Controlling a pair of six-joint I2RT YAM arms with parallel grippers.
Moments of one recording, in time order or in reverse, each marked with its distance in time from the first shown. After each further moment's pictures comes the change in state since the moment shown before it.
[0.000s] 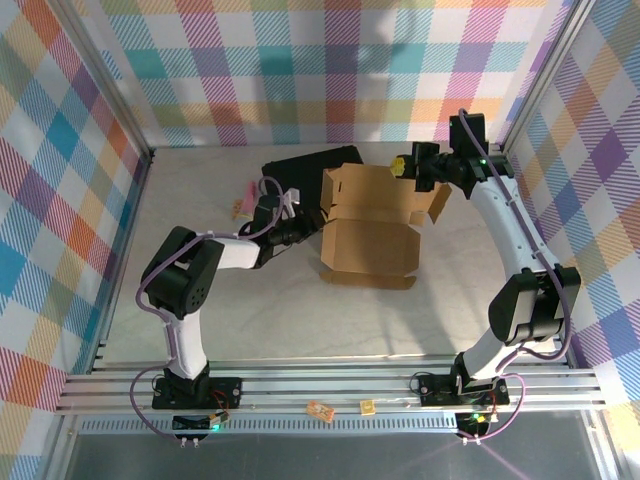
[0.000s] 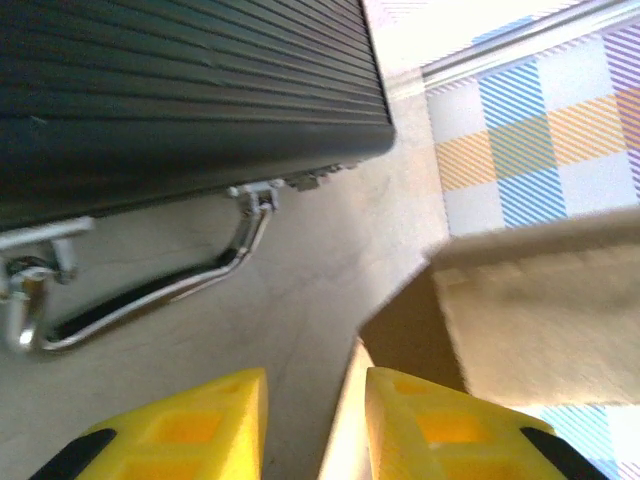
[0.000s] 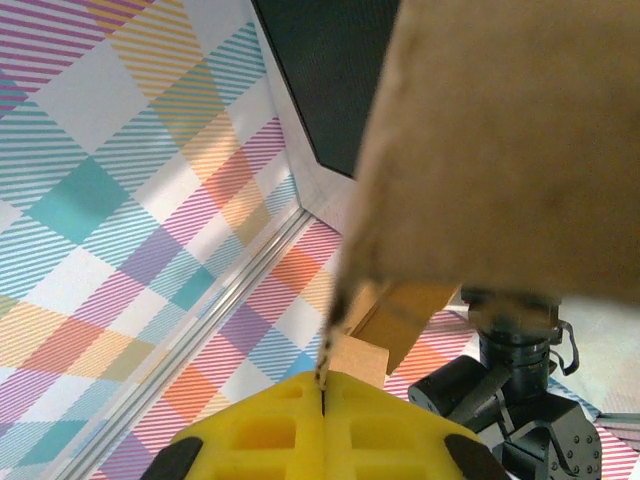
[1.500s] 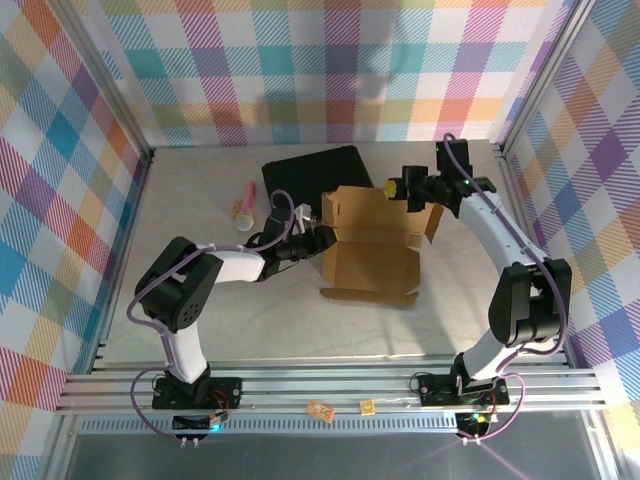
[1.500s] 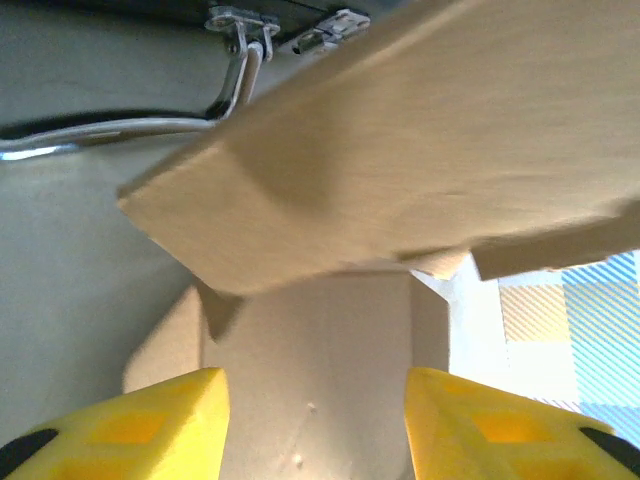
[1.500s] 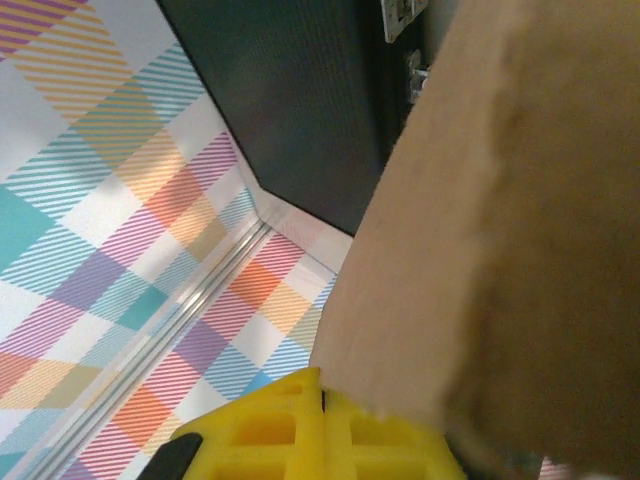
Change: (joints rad) left arm -0.102 -0.128 -0.091 -0.145 -0.071 0.030; right arm 0.038 -0.007 -0.262 0.218 0.007 -0.041
